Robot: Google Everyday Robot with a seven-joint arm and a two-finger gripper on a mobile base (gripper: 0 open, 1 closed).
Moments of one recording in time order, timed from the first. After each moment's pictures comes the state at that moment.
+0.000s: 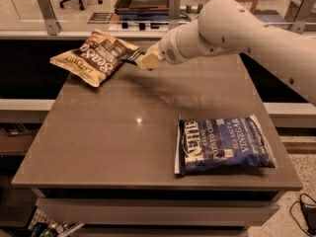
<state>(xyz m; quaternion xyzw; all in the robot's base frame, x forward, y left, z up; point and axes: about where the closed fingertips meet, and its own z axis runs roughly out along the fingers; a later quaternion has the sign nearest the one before) 0.689 0.015 0.897 -0.45 0.76 0.16 0.45</state>
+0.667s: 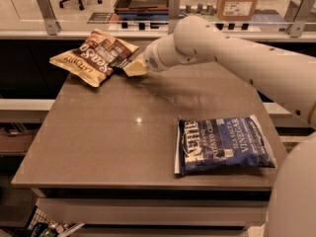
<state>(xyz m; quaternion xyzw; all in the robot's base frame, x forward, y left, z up) 0.725 0.055 0.851 -0.43 0.77 0.17 0.44</state>
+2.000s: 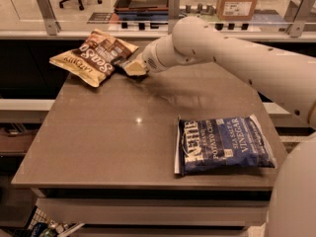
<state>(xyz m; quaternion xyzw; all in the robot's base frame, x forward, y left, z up) 0.723 0.064 0.848 -0.44 0.76 0.17 0.44</state>
